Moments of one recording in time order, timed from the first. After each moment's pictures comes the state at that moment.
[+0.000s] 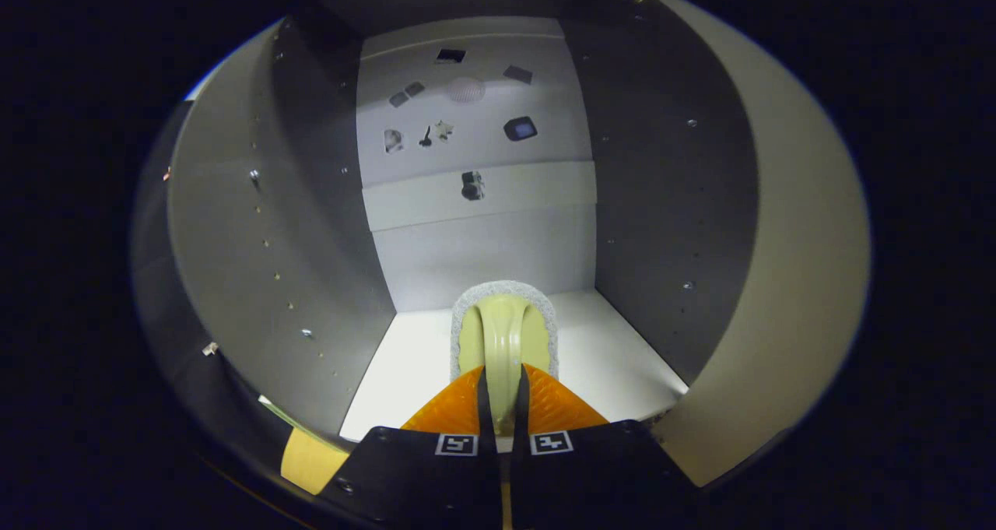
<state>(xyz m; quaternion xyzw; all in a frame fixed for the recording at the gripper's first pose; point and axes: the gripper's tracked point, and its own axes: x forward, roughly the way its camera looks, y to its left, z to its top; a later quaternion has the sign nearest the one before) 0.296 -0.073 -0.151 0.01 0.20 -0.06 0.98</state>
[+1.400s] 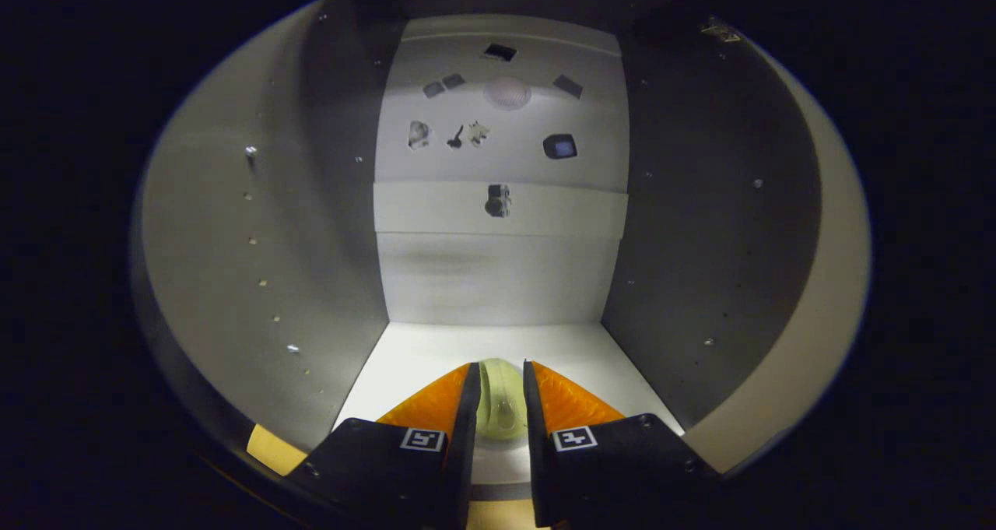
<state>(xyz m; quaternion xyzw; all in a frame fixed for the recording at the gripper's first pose) 0.303 -0.053 -0.106 -0.05 0.17 -0.06 0.98</state>
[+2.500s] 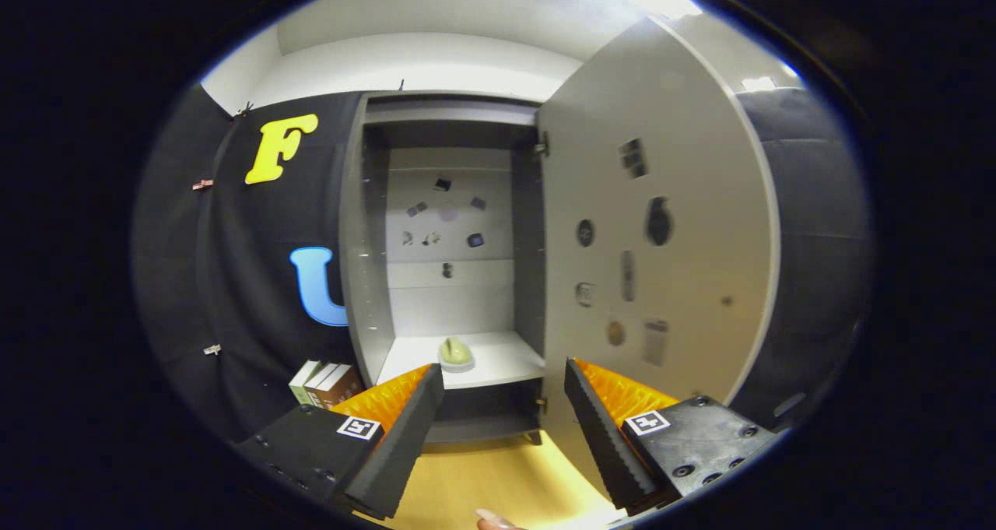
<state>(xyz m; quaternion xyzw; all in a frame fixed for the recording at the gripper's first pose) -0.041 -0.086 0.017 -0.03 0.03 -0.16 0.99</state>
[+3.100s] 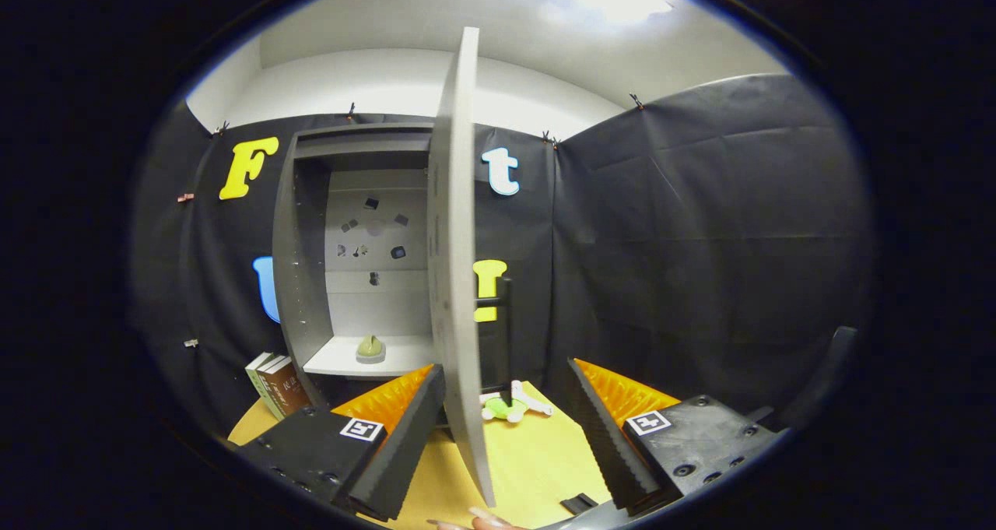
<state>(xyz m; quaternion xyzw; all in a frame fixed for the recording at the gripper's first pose) -0.138 -0.268 0.031 -0.02 0.02 -0.17 0.98</state>
